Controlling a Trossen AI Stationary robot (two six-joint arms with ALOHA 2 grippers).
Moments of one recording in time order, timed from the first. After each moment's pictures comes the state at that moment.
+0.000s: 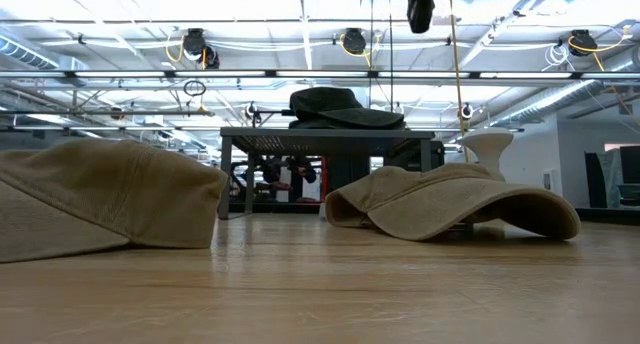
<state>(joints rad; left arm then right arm) 0.12 1.25 1.38 -0.30 0.23 -0.56 0.15 1.23 0.74 0.56 0.11 0.59</state>
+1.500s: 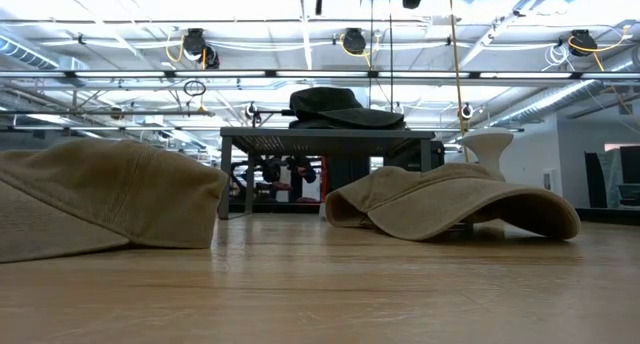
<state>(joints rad) 0.12 1.25 1.38 -0.34 0.08 -0.52 0.14 1.23 0.74 0.75 0.08 0.56</state>
